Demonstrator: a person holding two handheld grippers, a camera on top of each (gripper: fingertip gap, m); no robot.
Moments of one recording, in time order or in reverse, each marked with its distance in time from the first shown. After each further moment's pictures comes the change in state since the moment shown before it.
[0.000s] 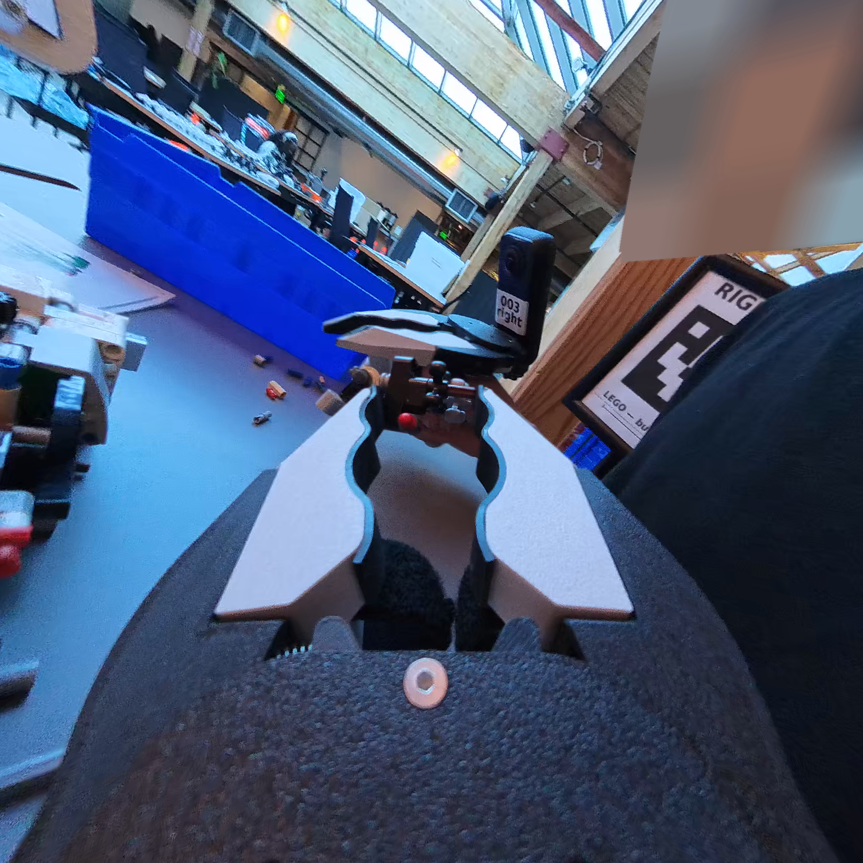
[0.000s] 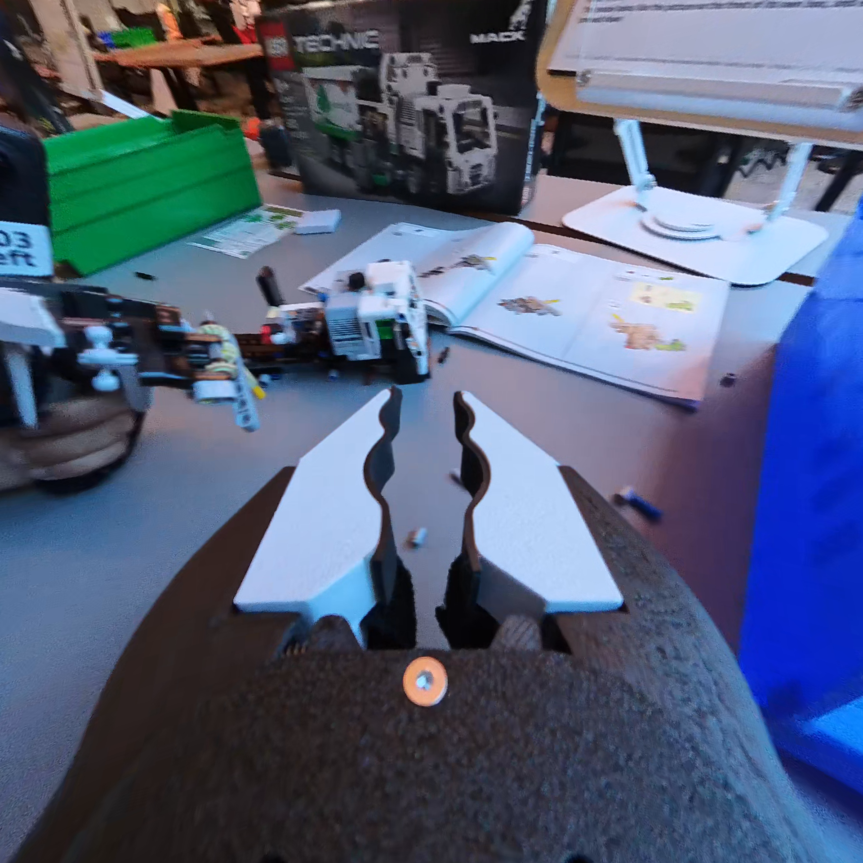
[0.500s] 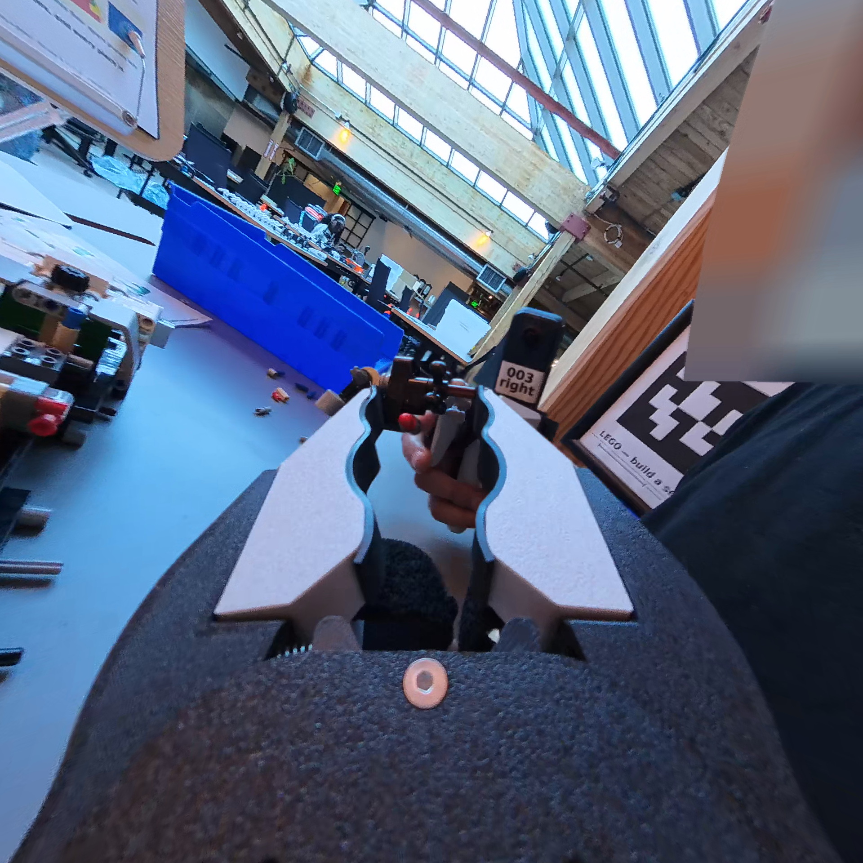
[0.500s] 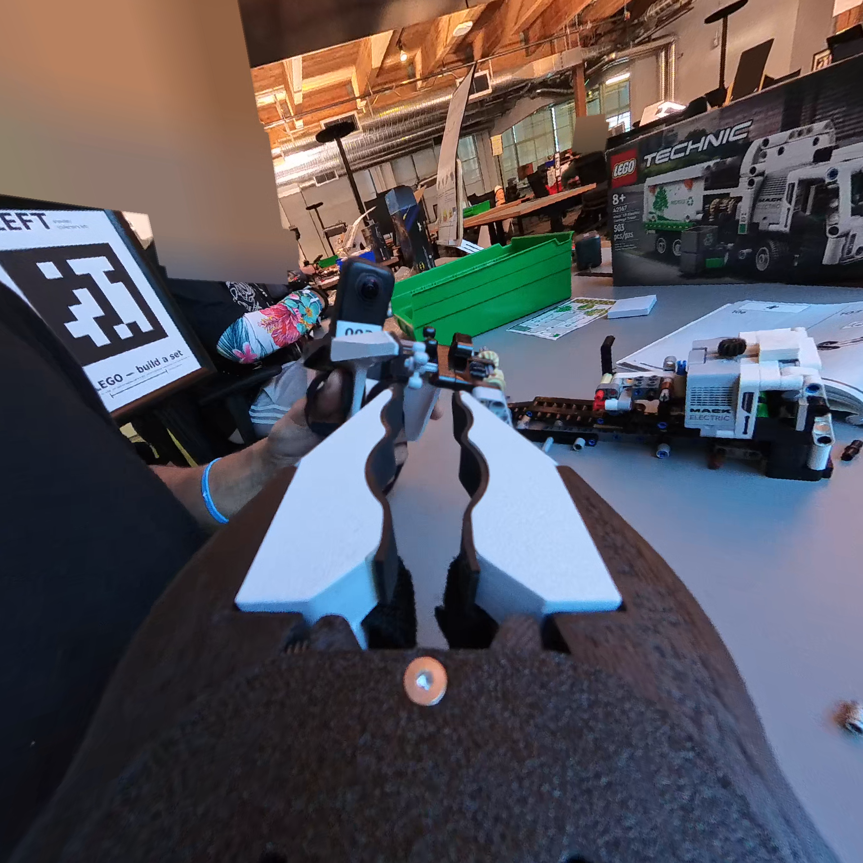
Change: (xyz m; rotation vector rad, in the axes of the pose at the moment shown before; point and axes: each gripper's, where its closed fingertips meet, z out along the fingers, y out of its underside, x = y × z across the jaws) left arm 0.034 0.000 -0.043 0.155 -0.076 -0.013; right arm -0.158 -0.020 -0.033 0.230 -0.622 0.146
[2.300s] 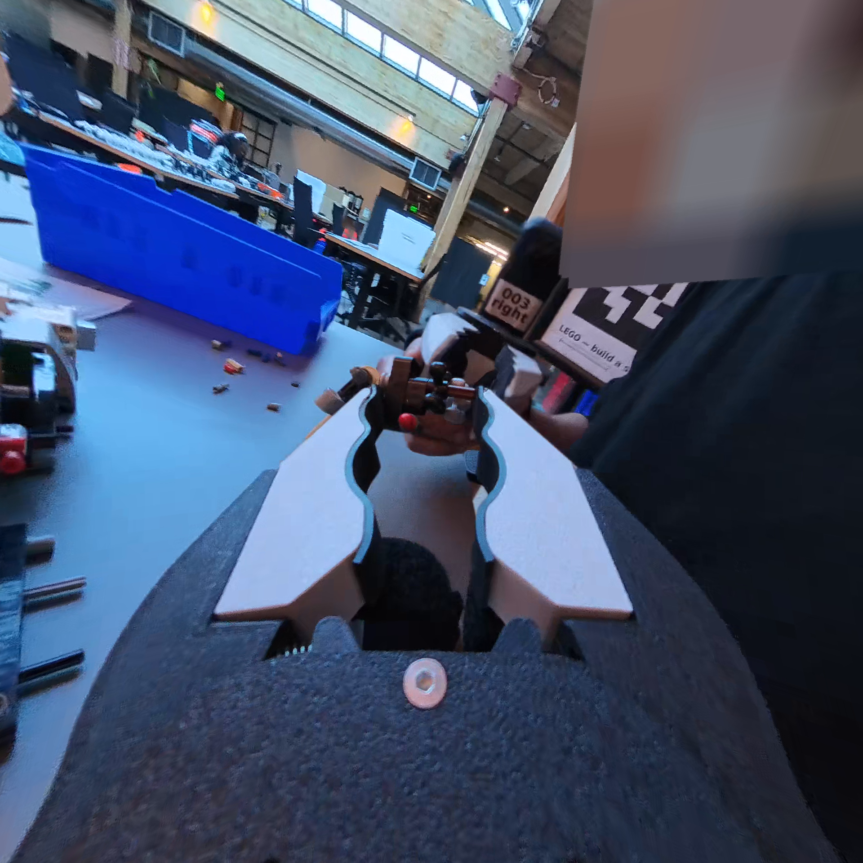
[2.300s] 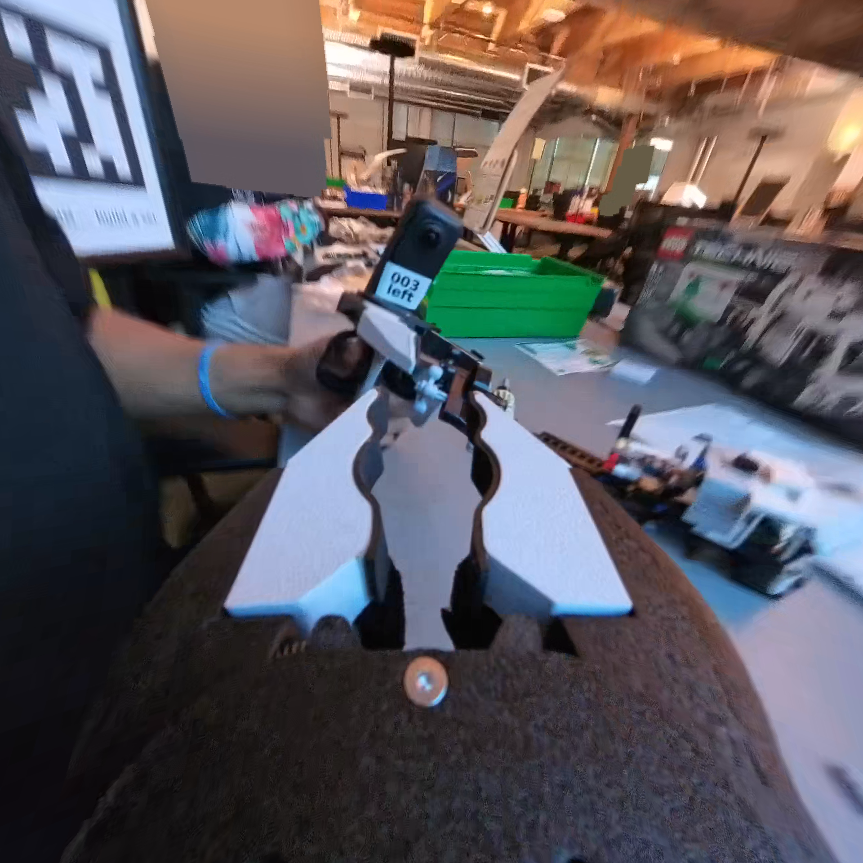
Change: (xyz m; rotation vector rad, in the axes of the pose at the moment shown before) left arm 0.019 0.016 -0.025 -0.210 0.177 0.149; right arm -0.037 0.010 0.017 -0.066 -0.050 -0.381
